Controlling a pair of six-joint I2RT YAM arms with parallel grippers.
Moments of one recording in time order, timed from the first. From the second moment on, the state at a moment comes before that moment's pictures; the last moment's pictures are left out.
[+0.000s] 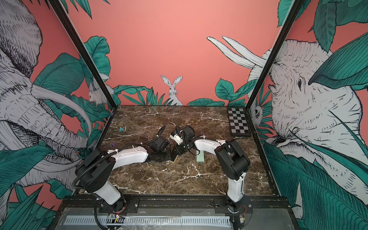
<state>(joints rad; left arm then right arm) -0.76 1.64 0.84 -0.25 0.03 -0.84 0.68 1.87 1.16 -0.29 -0.47 0.02</state>
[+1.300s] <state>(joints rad) -0.76 1.62 0.84 -0.34 -0.02 -0.78 0.73 1.93 1.19 -0.30 -0.38 -0.04</state>
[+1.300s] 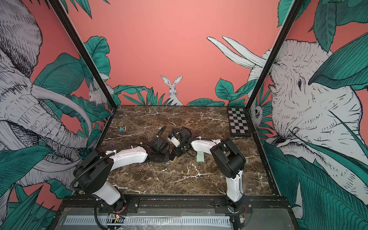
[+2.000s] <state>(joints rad) -0.76 1.62 0.84 -0.35 -0.04 -0.79 0.75 1.93 1.18 -0.29 -0.33 -0.06</state>
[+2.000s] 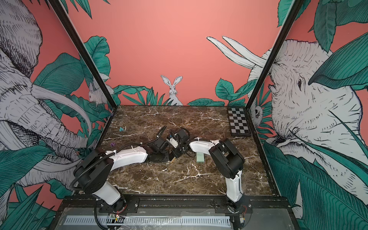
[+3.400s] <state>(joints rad) -0.78 1.54 0.79 -0.46 -0.11 -1.02 0.58 1.64 0.83 0.00 -0.58 0.23</state>
